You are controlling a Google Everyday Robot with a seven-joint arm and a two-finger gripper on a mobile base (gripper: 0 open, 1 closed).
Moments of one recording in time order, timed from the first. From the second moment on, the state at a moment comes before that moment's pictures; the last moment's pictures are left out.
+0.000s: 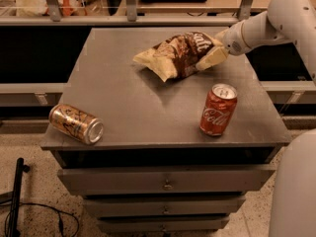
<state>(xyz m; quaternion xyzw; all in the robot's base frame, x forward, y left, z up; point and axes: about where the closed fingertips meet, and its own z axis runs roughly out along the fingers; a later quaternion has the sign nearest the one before) 0.768 -0.201 0.860 -0.46 0.78 0.11 0.41</state>
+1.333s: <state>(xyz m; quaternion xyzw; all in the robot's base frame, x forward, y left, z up) 0.760 -0.208 0.883 -0.49 0.79 0.09 0.35</state>
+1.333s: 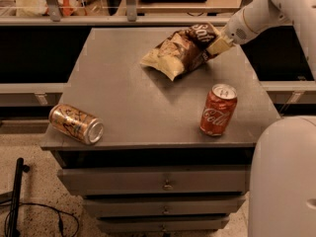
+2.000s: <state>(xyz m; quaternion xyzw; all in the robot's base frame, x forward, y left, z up) 0.708 -0.213 0.911 -0.50 0.82 0.09 0.27</state>
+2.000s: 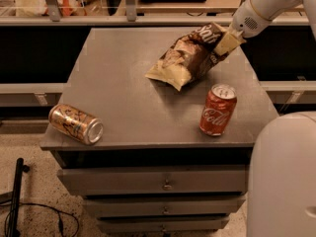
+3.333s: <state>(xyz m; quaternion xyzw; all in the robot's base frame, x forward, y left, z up) 0.602 -0.202 0.926 -0.44 0.87 0.11 0.18</state>
